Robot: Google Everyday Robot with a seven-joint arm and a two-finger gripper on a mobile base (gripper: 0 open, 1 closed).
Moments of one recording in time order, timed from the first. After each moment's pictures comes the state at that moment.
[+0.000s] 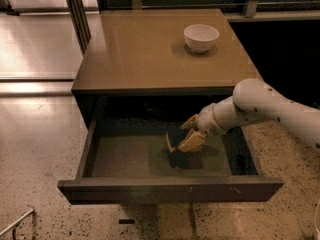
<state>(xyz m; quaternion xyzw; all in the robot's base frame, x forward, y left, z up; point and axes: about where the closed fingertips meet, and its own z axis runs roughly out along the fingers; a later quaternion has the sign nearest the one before) 0.584 -0.091 0.665 -0.58 0.73 0.19 0.30</state>
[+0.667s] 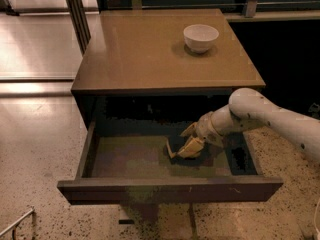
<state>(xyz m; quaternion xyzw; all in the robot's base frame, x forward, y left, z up) 0.592 -0.094 0.617 -0.57 0.74 0.22 0.28</state>
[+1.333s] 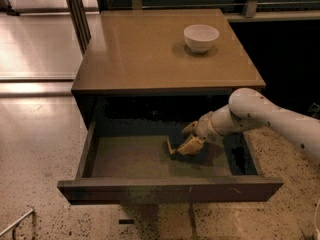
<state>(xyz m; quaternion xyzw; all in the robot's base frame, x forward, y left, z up) 0.592 -0.094 0.617 -0.57 0.74 0.22 0.28</state>
